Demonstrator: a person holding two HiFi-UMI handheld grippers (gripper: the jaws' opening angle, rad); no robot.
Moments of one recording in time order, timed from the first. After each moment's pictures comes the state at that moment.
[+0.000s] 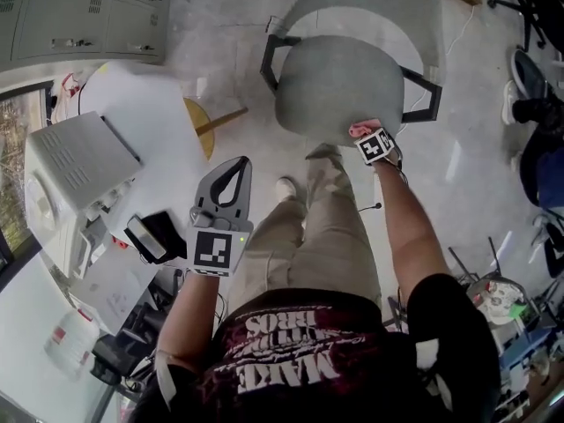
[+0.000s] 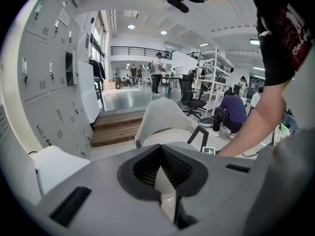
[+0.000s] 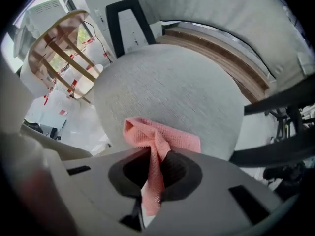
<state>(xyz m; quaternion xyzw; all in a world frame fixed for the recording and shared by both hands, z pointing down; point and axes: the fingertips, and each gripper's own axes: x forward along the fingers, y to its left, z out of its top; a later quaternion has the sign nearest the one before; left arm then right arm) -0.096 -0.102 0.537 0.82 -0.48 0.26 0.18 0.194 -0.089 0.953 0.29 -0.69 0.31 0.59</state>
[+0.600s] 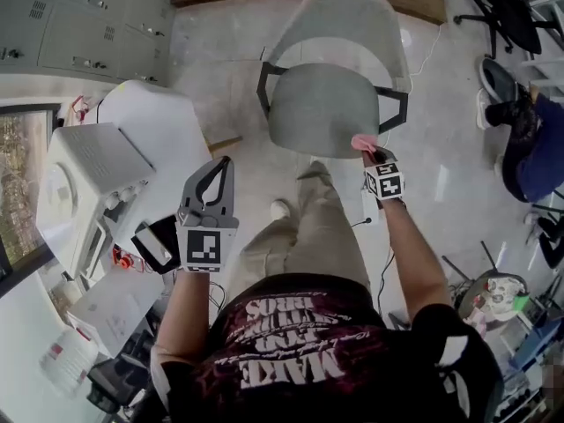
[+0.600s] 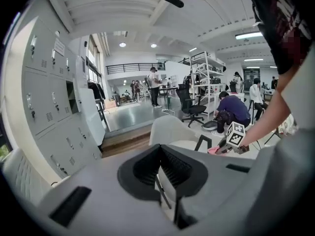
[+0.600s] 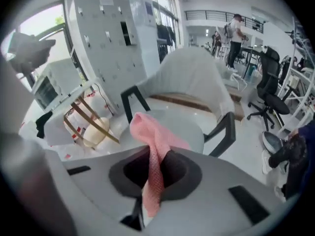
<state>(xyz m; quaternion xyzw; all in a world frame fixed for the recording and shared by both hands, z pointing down) -0.121 -0.092 0.443 0.83 -0.49 0.25 0.06 0.202 -0.088 0.737 0.44 -0.76 0.29 0.38</state>
